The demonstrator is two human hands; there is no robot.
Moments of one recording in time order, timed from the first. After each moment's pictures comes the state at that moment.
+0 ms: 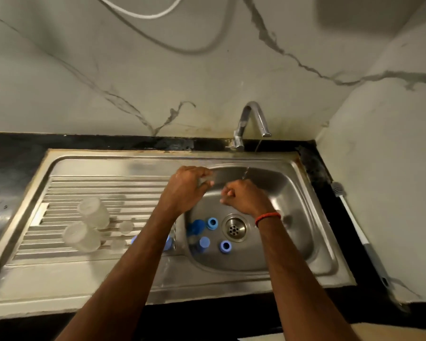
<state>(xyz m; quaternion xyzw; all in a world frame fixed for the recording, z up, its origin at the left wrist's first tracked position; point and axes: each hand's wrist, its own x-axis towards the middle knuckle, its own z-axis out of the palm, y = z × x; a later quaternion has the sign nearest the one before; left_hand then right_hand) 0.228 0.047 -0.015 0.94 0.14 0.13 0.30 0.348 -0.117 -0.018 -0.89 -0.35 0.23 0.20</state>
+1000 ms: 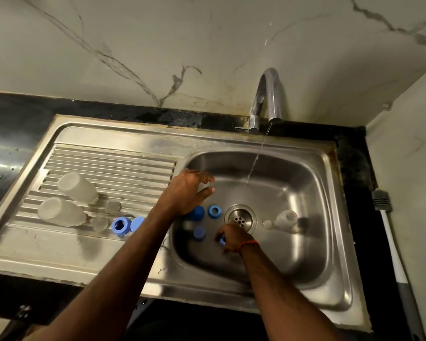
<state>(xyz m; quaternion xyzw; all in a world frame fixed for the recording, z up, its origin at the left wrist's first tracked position) 0.266 0.017 -0.076 0.93 0.25 0.01 0.25 0.362 -0.150 -0.240 -0.77 -0.44 0.46 0.04</state>
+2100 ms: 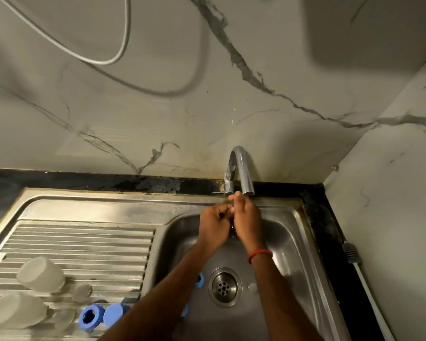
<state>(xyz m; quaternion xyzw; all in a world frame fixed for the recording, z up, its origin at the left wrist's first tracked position) 0.389 -0.016 -0.052 0.76 0.21 0.23 0.57 0.462 -0.081 -0.048 -0.80 -0.13 0.17 0.56</state>
